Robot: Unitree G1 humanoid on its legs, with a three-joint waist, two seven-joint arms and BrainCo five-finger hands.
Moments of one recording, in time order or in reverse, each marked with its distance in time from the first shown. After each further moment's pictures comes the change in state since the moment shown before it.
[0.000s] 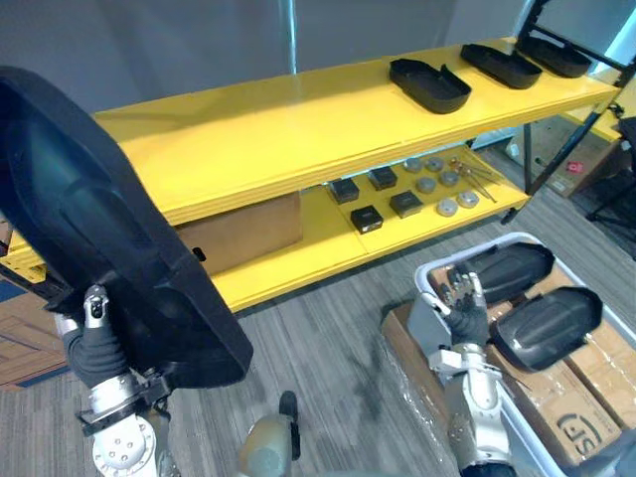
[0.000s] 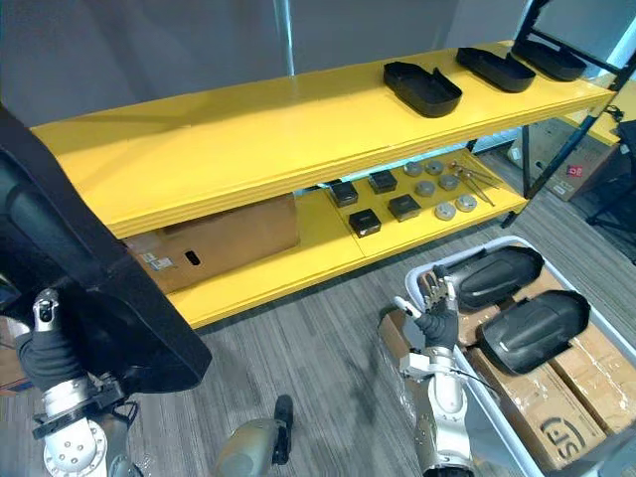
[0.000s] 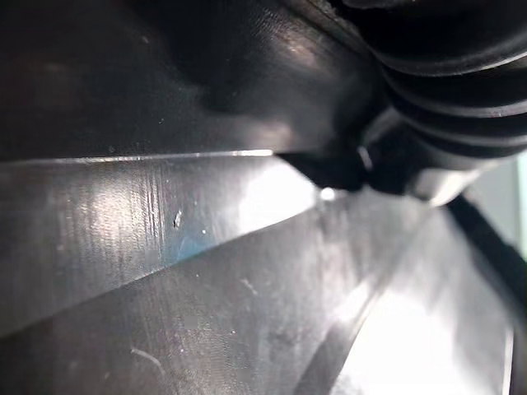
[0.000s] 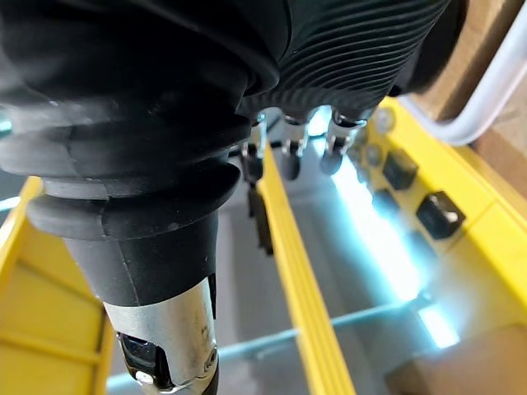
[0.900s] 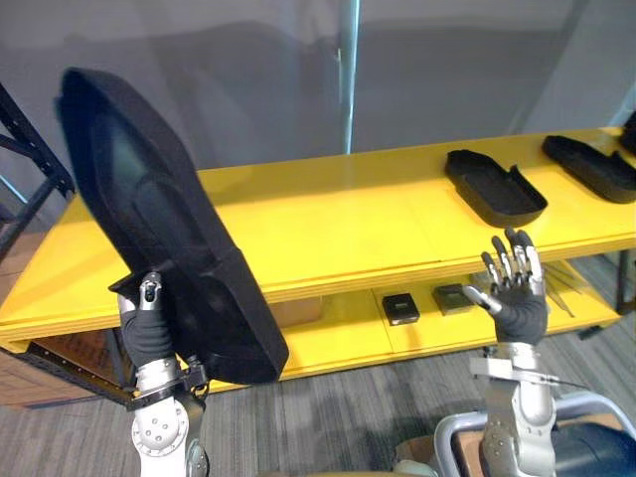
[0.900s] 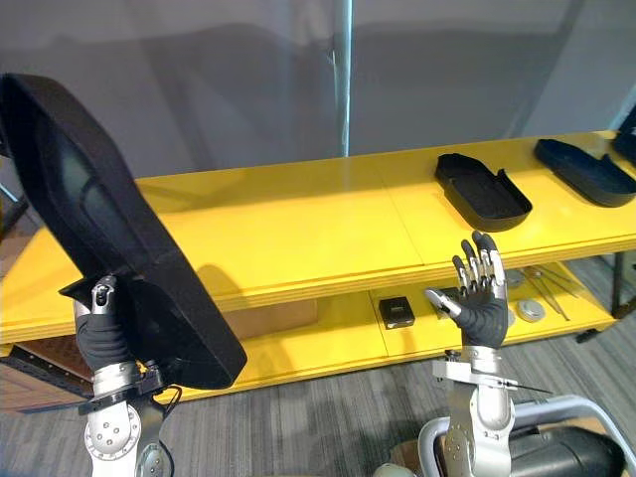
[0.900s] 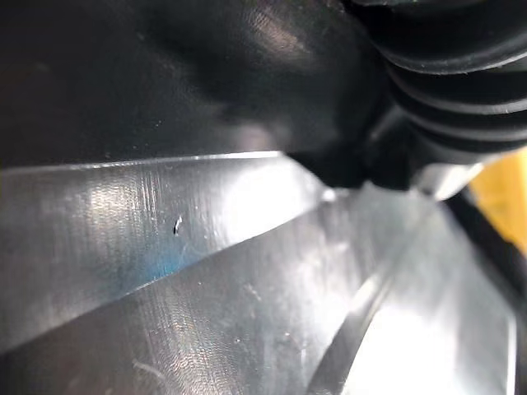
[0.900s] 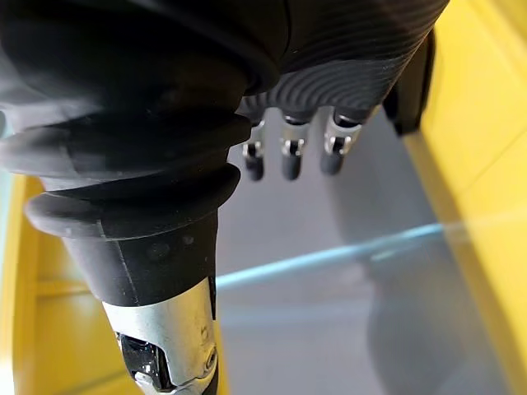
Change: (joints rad) left arm 0.008 -0.034 -0.173 0.006 -0.044 0.071 0.026; right arm 0.066 -0.064 -0.079 -0.300 0.129 -0.011 0.151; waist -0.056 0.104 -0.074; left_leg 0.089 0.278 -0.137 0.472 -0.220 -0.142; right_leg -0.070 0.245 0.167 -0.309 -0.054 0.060
